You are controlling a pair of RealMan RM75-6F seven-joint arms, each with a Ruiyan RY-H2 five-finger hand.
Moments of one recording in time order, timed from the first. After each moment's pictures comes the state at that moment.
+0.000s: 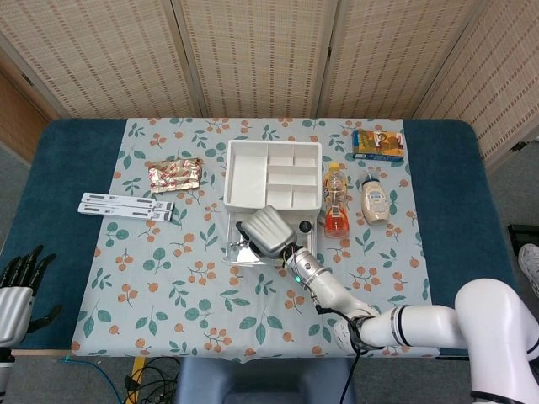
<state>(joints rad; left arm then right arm) -0.09 -1.15 -0.03 -1.52 1.51 1.49 -0.01 1.14 -1.55 0.20 -1.61 -0.85 0.95 -0.62</state>
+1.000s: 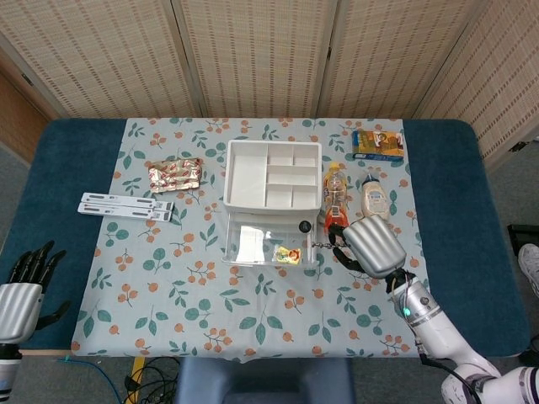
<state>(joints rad) -0.11 -1.14 -0.03 -1.56 1.55 1.49 0.03 0.68 -1.08 0.02 -2.03 -1.25 1.27 -0.36</state>
